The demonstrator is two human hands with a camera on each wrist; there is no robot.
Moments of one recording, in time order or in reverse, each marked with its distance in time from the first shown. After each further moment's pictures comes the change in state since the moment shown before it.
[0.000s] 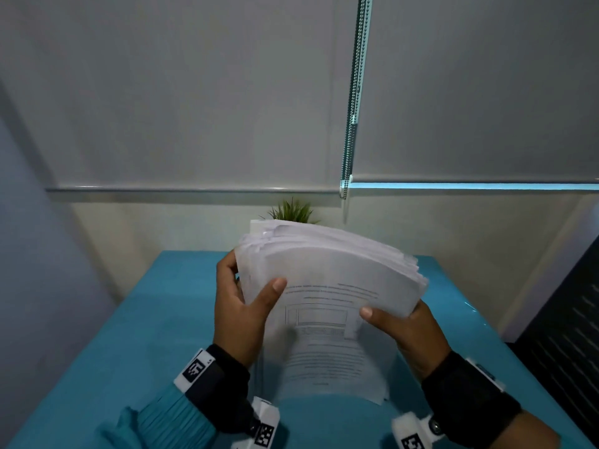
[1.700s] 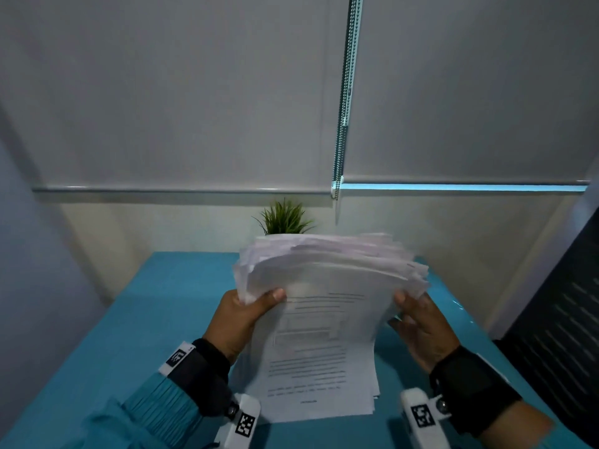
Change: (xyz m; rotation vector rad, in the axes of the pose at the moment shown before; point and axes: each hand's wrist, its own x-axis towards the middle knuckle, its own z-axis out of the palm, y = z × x) left_hand 0.009 -0.034 -0.016 -0.122 -0.327 -0.406; right_hand 0.017 0.016 -0.039 0.283 -0.020 0.037
